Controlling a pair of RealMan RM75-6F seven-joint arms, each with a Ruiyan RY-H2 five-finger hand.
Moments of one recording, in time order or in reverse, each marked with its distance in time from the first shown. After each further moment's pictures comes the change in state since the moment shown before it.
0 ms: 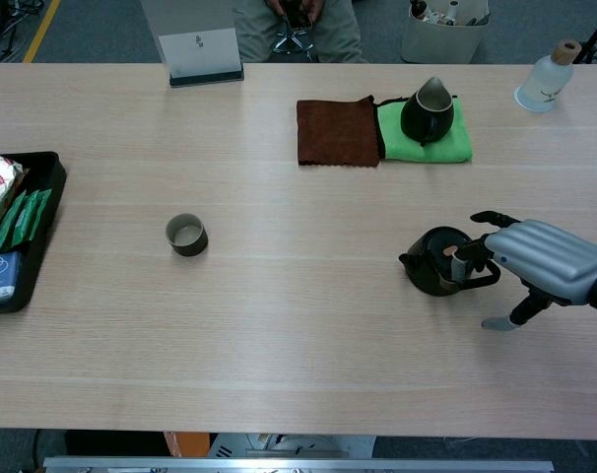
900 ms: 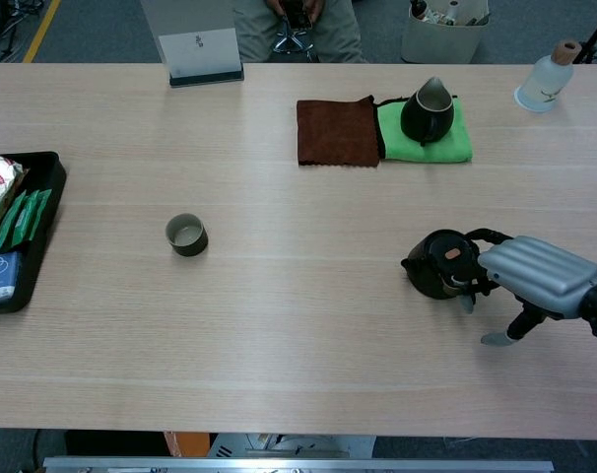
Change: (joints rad) left arm -0.001 -0.007 -0.003 0.019 -0.012 -0.011 -0.010; right arm 0.013 -0.019 -0.023 0.003 0.034 -0.044 -0.037
